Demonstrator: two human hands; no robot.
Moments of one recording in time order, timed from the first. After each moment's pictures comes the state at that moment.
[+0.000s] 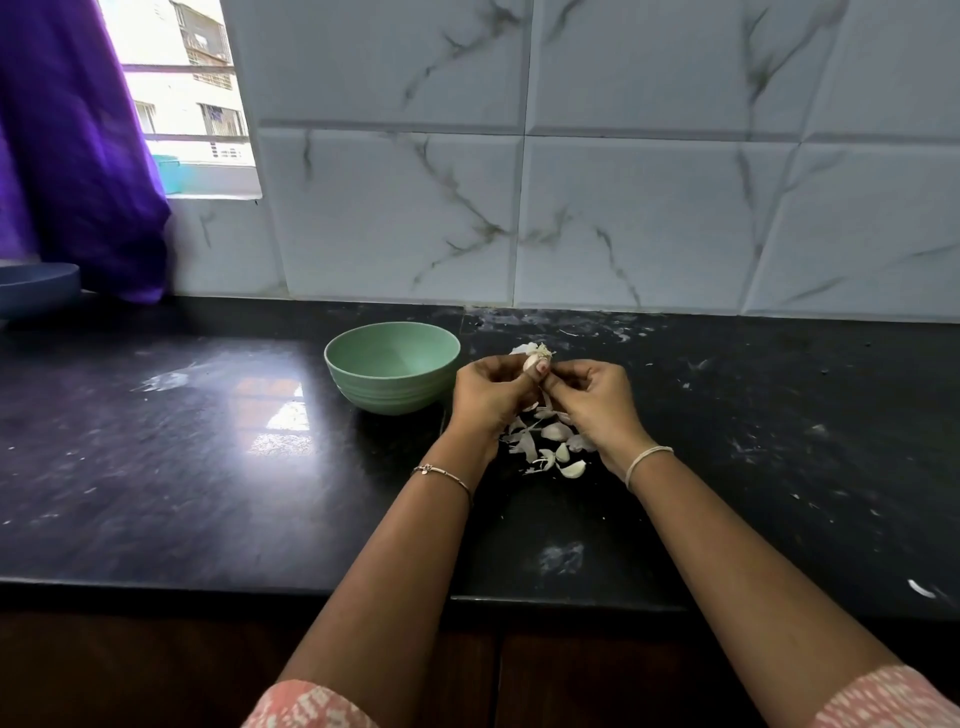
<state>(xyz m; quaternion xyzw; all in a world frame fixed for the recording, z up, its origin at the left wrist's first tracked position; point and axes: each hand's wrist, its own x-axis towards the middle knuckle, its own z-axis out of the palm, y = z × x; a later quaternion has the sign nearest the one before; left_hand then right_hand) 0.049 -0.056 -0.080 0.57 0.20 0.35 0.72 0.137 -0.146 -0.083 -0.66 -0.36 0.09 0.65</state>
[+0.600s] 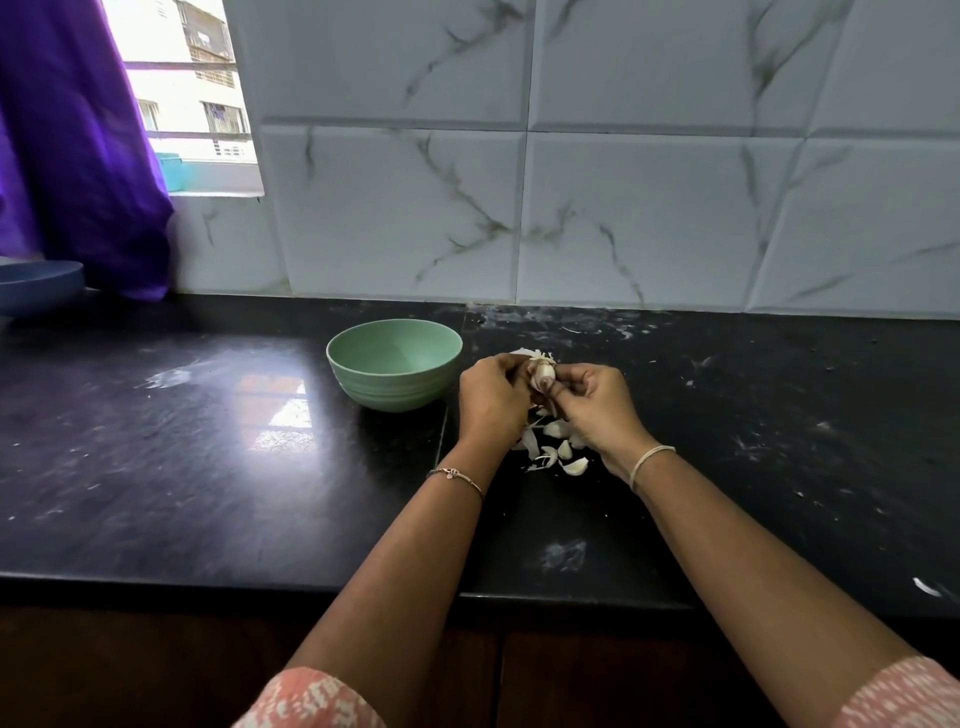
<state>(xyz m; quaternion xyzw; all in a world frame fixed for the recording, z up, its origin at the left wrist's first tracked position) 0.052 -0.058 -0.081 0.77 0.29 0.41 0.40 0.141 -0.142 -0.092 -0.67 -0.37 0.13 0.63</state>
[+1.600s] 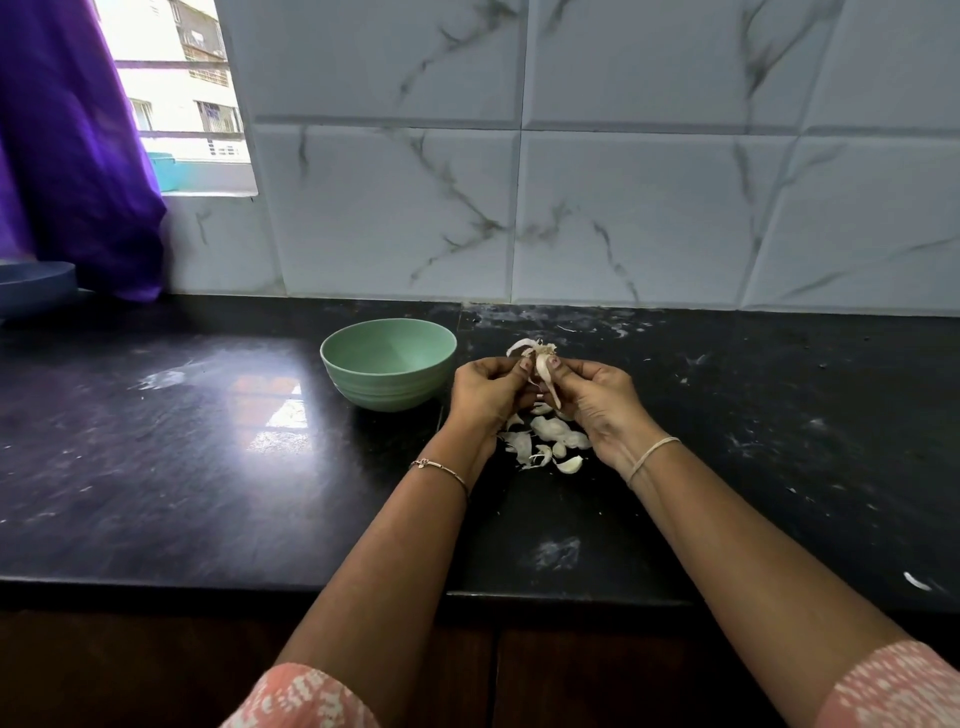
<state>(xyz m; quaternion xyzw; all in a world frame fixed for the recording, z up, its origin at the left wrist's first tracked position) 0.054 -0.058 -0.081 0.56 0.22 0.34 0.72 0.138 -0.146 -0.080 -0.55 -0.25 0.26 0.76</state>
